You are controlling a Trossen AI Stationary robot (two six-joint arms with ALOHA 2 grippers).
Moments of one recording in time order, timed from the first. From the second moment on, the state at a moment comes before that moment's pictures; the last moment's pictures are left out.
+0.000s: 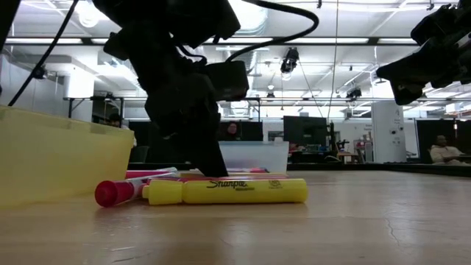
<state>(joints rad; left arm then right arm) -0.25 1.89 1.11 -0.19 -0.12 -0.34 0.19 0.13 0.04 -0.03 0.21 0.23</state>
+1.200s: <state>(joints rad) -0.11 1.90 1.29 -0.46 -0.99 0.19 0.19 0.13 0.04 -0.03 0.21 0.23</state>
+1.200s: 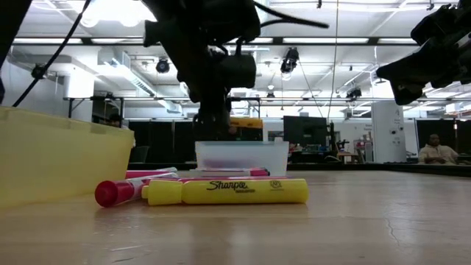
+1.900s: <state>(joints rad) -0.01 1.90 1.29 -0.45 -0.93 0.10 0.19 0.13 0.04 -0.03 0.21 0.23</state>
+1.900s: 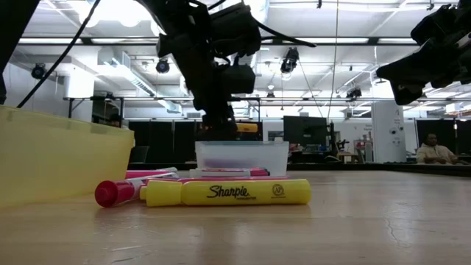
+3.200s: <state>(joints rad) -0.07 1.89 1.38 -0.43 -0.81 0.03 0.19 0.13 0.04 -0.03 0.21 0.23</state>
